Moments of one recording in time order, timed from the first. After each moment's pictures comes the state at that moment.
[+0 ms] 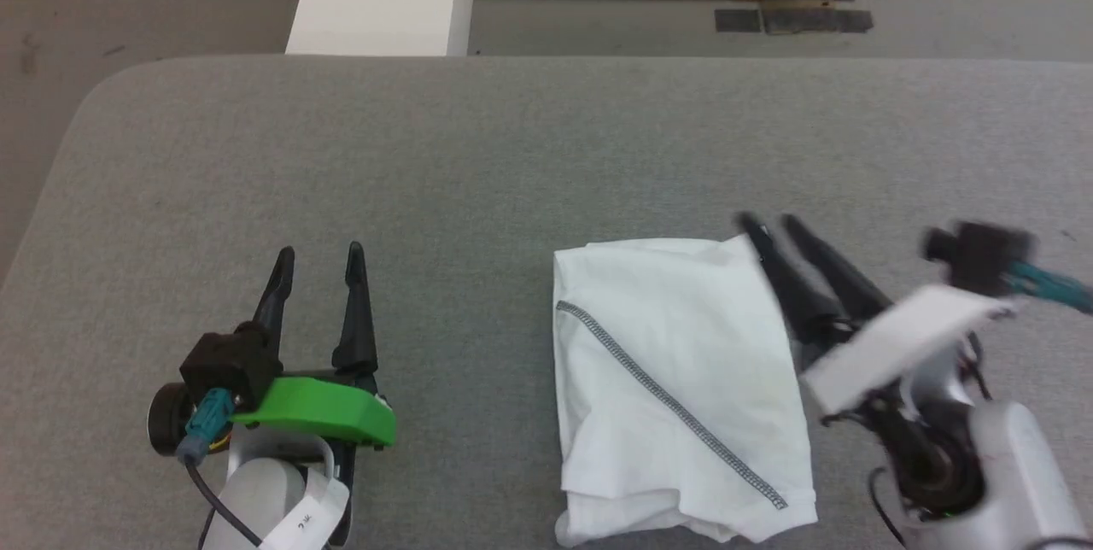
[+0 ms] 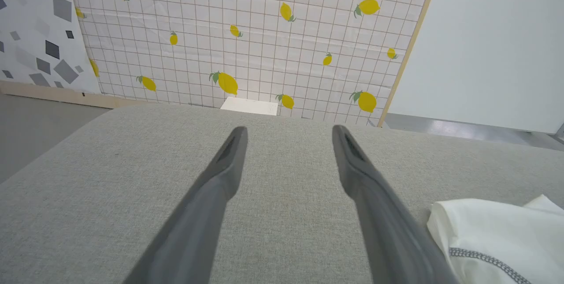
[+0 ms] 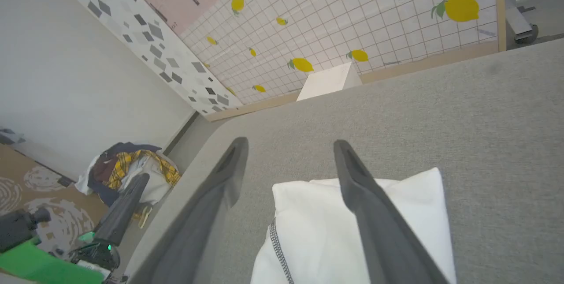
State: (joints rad) left arm -0.16 0.05 -0.02 0.15 -0.20 -0.06 -0.26; right arm -0.21 -0.05 0.09 -0.04 0.68 0.13 0.32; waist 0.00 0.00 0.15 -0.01
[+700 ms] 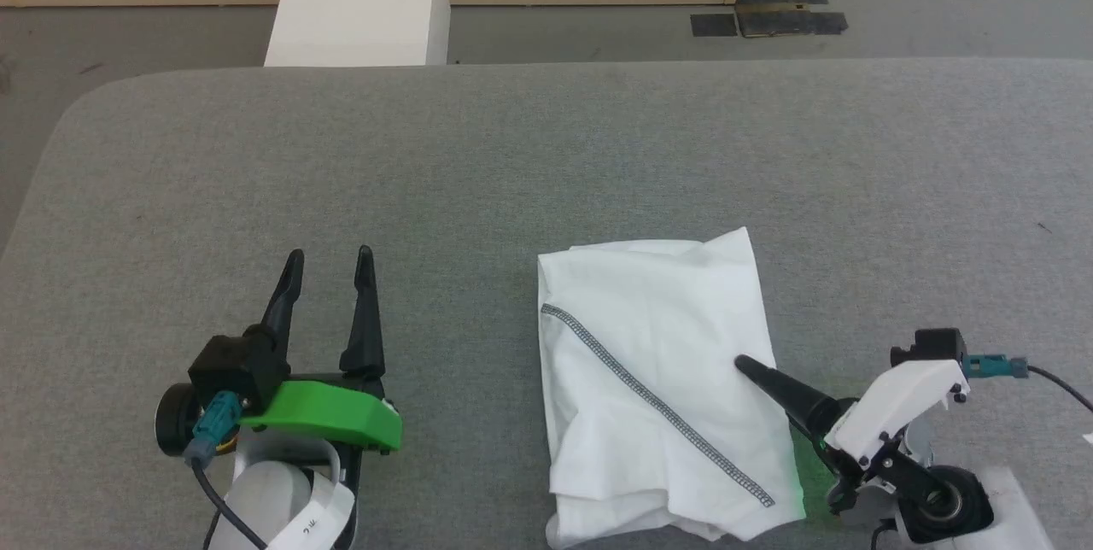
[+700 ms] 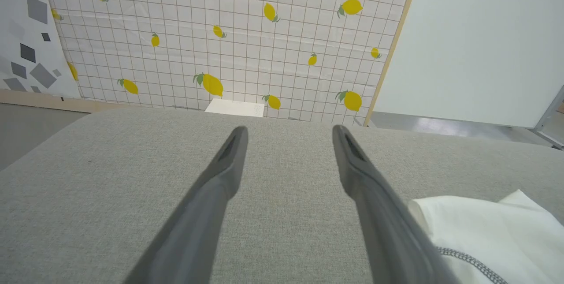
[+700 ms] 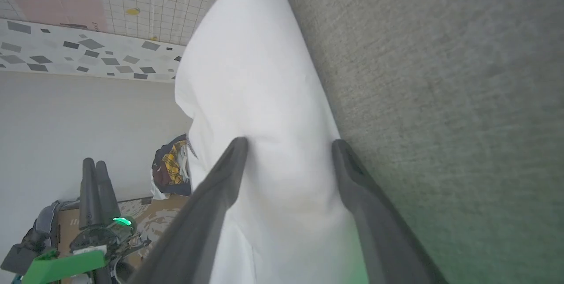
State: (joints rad) left arm -0.15 0.05 -0.04 0.14 -0.20 -0.06 -0.26; right arm -0.21 -0.05 -0.06 0.43 1.06 0.13 0.60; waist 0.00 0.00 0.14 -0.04
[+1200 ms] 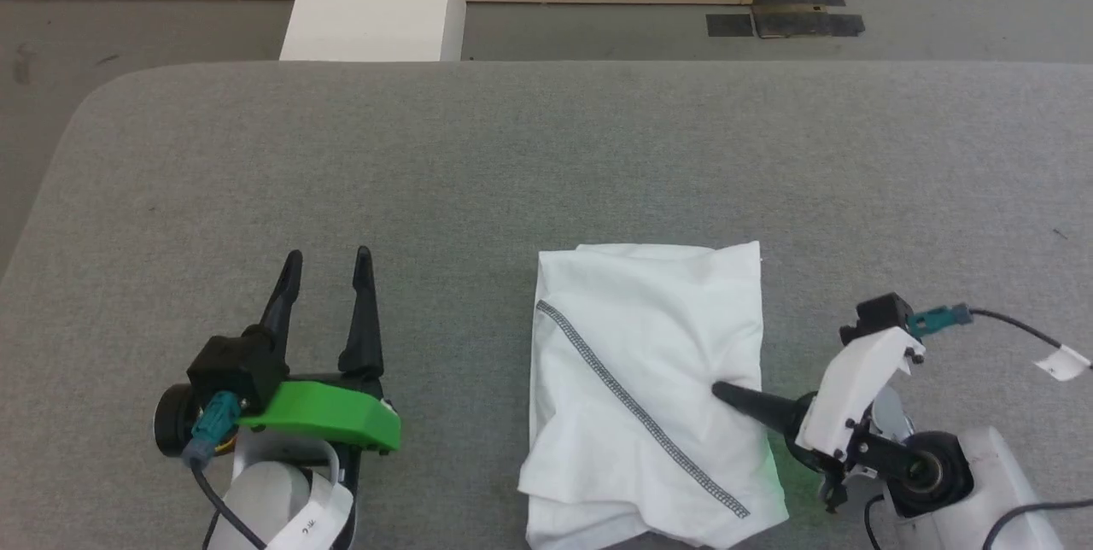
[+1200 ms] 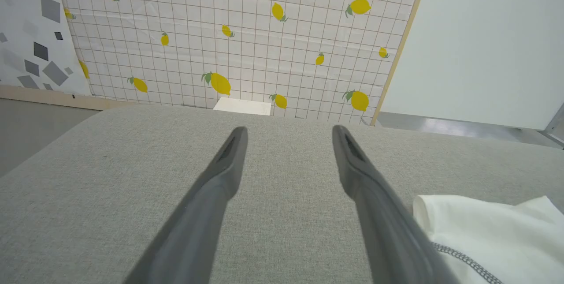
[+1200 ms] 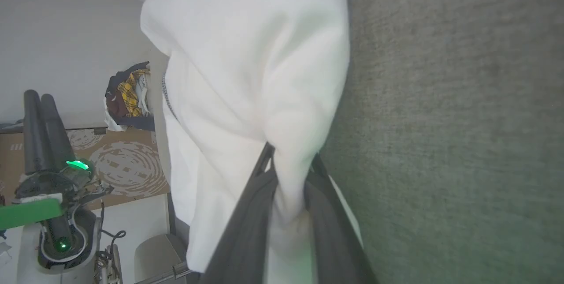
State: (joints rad) left arm -0.15 0.05 -0.04 0.14 -0.20 -0.06 -0.26; right arm -0.26 -0.06 -0.01 0.41 0.91 0.13 0.80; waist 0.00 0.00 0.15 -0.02
